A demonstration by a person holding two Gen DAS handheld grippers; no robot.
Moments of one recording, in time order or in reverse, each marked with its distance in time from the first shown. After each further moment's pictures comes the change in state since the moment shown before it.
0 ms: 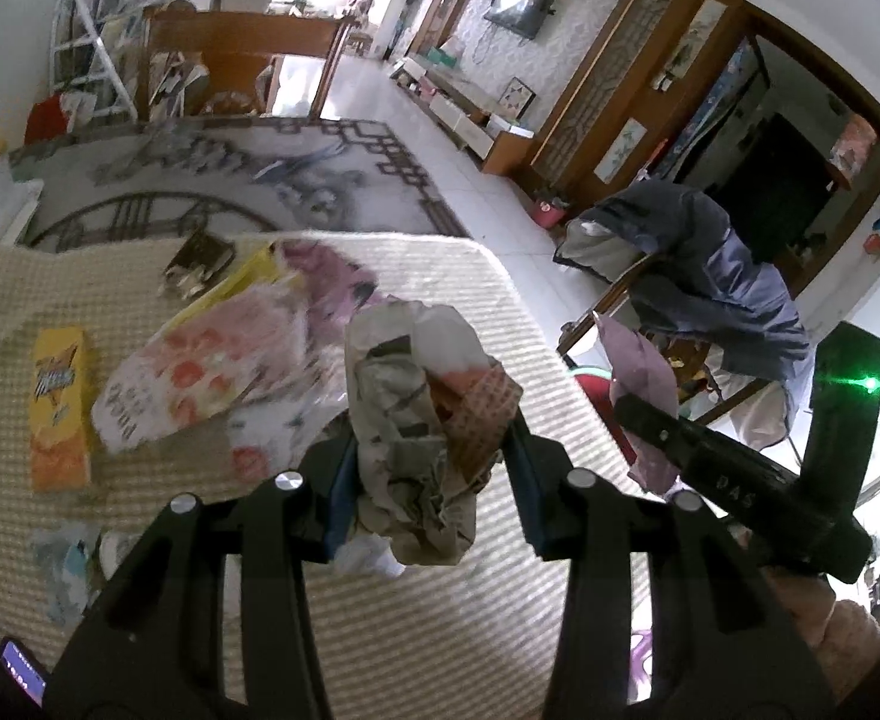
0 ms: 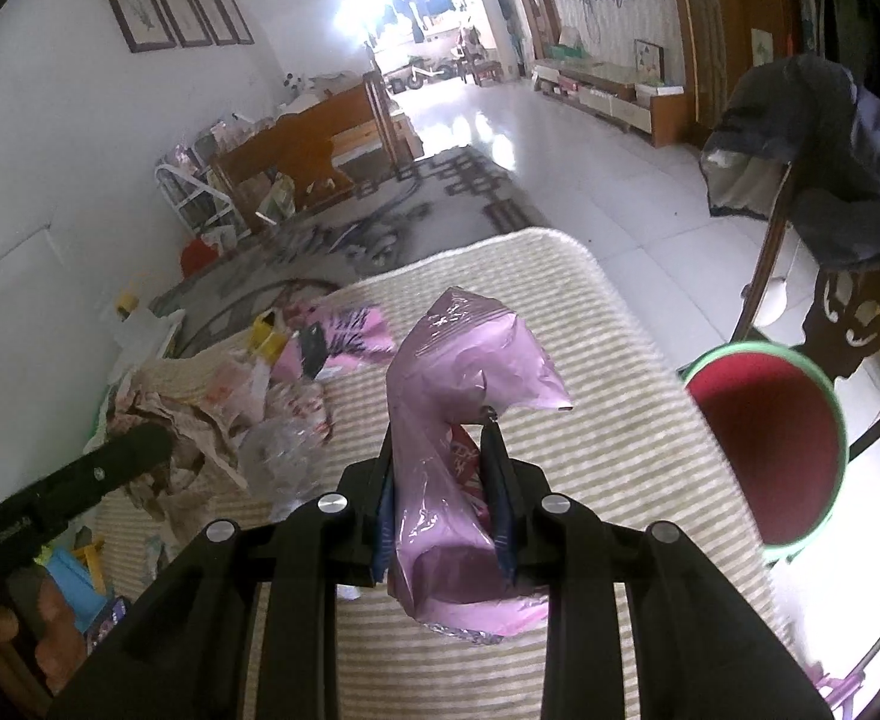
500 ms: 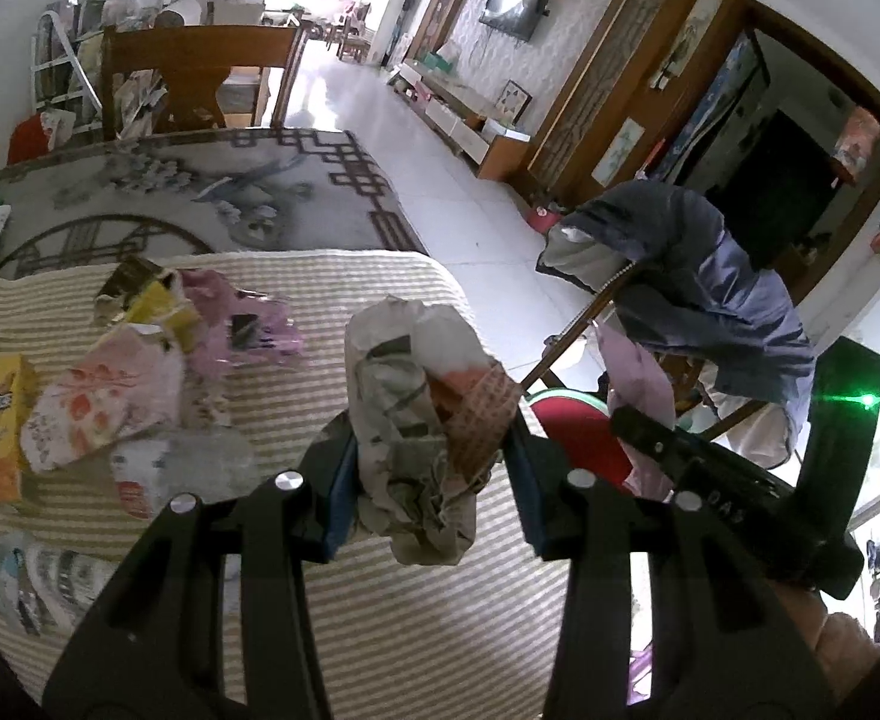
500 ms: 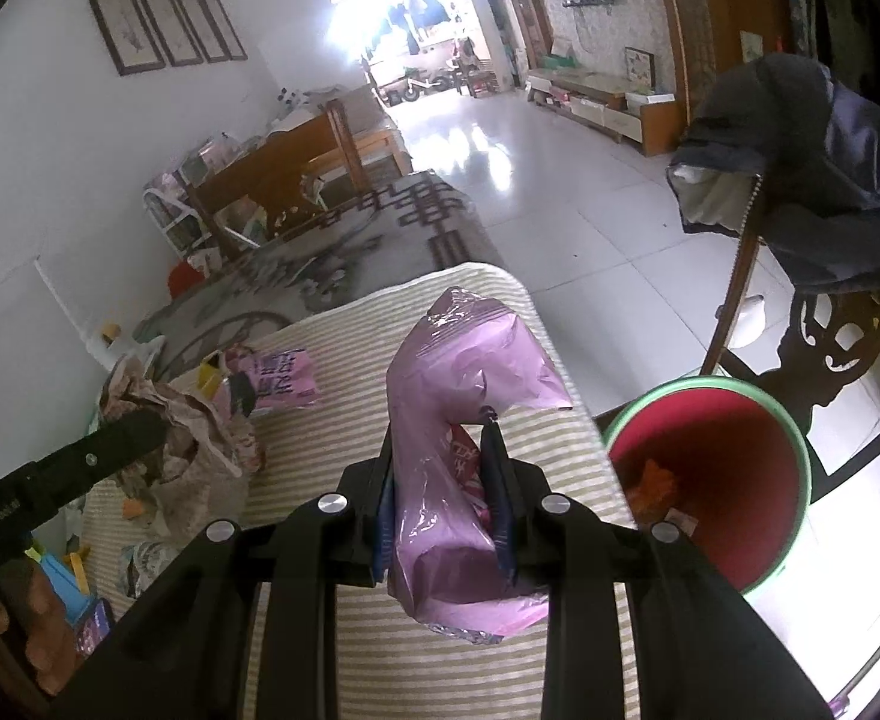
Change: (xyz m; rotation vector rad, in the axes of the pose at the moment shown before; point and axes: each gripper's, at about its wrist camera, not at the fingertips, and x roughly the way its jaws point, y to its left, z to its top) left arm 0.042 -0.076 0.016 0.006 -0.004 0.021; right arm -0.009 -0.079 0.024 0.027 -0.014 0.014
